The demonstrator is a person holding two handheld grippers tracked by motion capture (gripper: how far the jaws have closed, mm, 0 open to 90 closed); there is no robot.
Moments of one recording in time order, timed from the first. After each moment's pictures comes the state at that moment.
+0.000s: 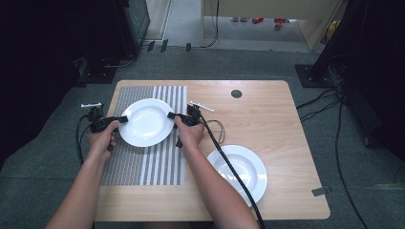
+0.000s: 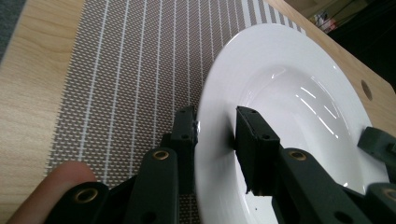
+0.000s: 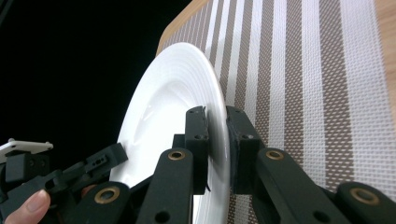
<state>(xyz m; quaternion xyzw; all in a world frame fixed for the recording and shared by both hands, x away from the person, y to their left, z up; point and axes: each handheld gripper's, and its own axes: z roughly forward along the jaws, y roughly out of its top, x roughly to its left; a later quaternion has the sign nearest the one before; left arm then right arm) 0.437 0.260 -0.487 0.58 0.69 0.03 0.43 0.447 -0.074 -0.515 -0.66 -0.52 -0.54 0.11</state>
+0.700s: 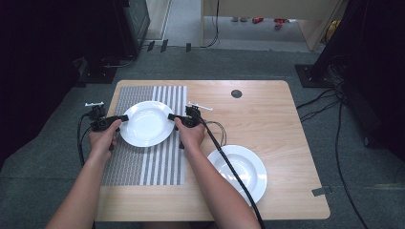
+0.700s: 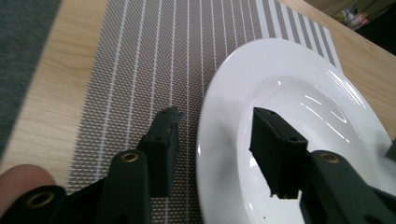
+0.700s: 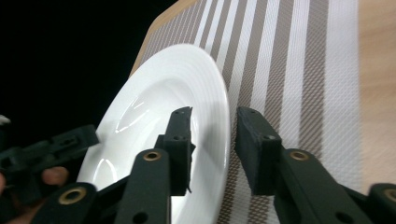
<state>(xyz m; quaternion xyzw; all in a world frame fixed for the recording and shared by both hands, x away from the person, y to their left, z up) 0.437 0.252 -0.482 0.60 0.69 0.08 0.40 0.448 -0.075 -0.520 -0.63 -0.57 -0.52 0.05</state>
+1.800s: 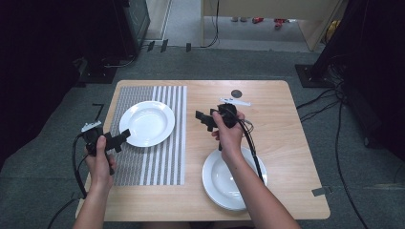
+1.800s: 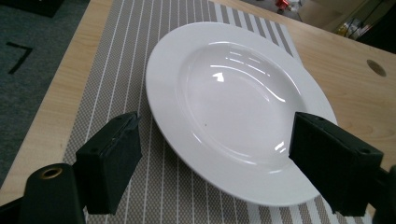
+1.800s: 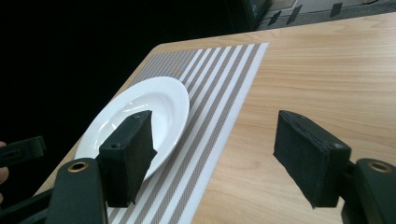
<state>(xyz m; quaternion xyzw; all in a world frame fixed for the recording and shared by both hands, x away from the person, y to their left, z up) 0.325 0.212 -0.447 0.60 0.66 0.19 0.41 0.384 -0.187 -0.428 -0.54 -0.65 -0.52 -0.07</state>
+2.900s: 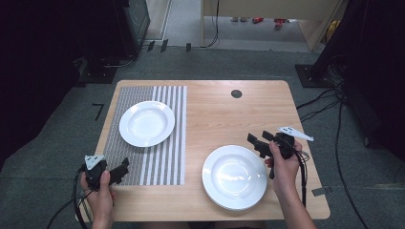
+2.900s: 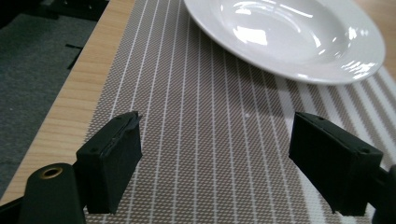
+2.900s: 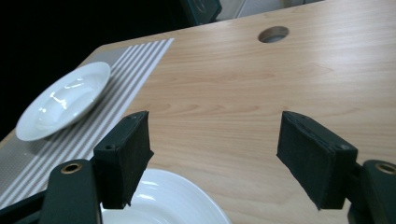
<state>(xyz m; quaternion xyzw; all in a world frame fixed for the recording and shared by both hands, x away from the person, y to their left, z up) 0.242 0.203 -0.488 0.61 0.66 0.26 0.36 0.282 -0.334 -0.447 -0.58 -0.62 -0.50 -0.15</state>
